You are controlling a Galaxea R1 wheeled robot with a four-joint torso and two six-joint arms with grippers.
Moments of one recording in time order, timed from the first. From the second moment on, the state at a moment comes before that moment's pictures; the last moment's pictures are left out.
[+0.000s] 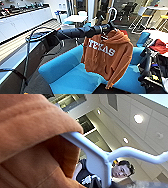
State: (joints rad) left arm -0.27 3.04 -1.86 0.12 0.00 -1.16; right arm -1.57 3.01 -2.63 0.17 0.18 -0.12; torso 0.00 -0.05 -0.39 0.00
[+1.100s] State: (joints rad) left arm -0.16 3.10 -2.16 0.18 0.16 -1.18; right arm -1.57 3.02 -2.63 0.17 0.19 -0.12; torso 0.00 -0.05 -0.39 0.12
